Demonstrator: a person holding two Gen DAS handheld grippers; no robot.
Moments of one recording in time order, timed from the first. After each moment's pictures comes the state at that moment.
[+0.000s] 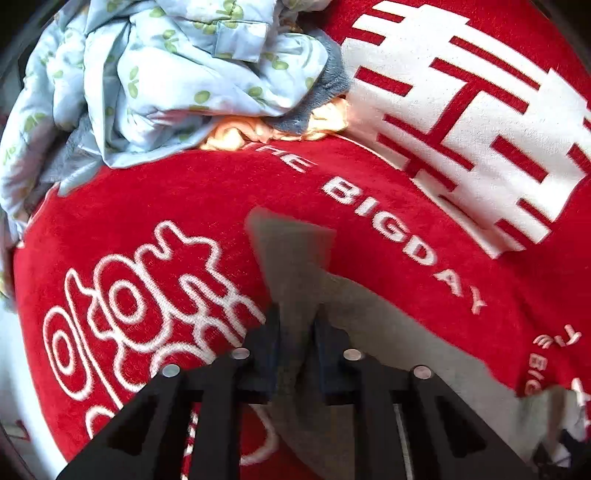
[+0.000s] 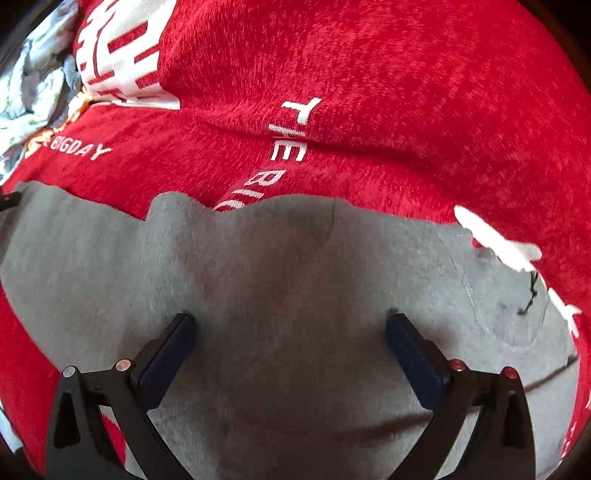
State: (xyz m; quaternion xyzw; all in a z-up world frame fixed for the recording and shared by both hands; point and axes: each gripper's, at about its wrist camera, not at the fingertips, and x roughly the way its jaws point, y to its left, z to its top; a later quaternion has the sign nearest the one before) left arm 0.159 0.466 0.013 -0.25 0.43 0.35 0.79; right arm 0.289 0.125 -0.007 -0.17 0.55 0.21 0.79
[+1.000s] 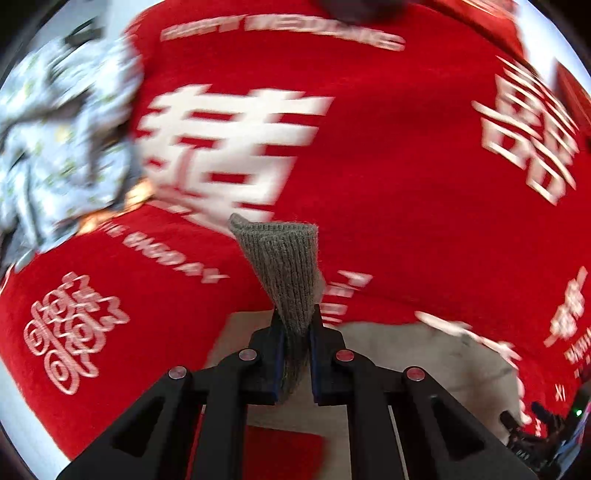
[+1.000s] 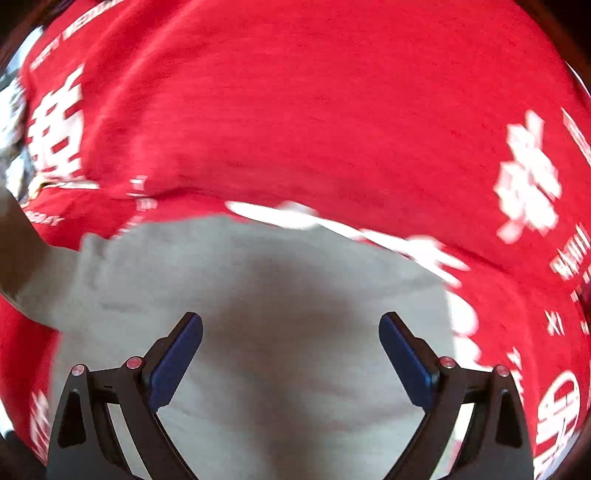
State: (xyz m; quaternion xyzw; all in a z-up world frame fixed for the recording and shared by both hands) left arm 0.187 0.211 0.161 -0.17 0.38 0.15 0.90; right arm 0.227 -0.127 0.091 -0.08 0.48 0.07 0.87
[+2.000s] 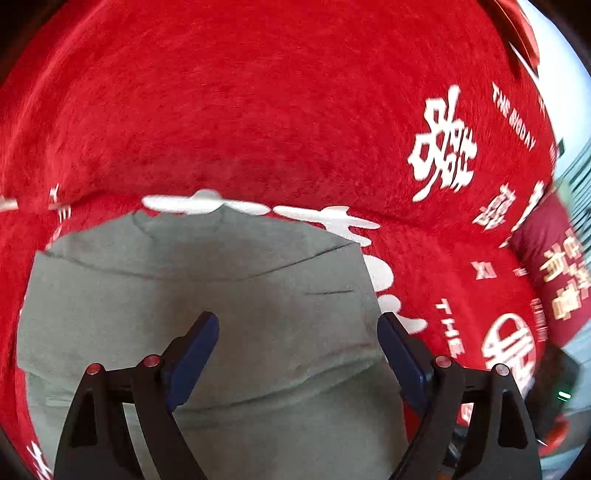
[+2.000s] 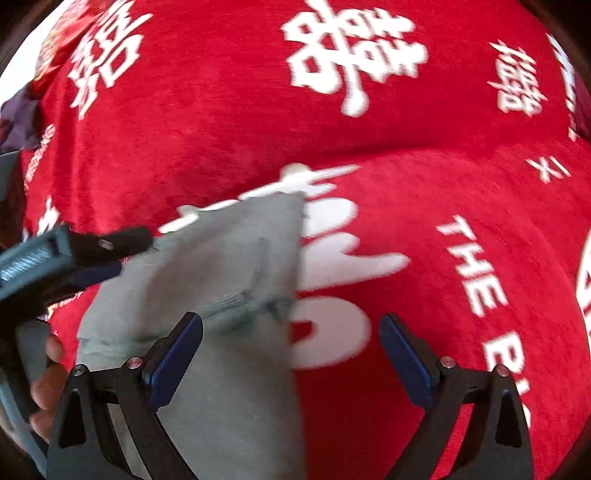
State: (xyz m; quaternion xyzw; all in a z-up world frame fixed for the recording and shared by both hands) left arm 0.249 -0.075 0.099 -0.15 0.50 -0.11 0.84; right arm 0.186 -0.310 0.076 0.13 0.45 0.09 0.88
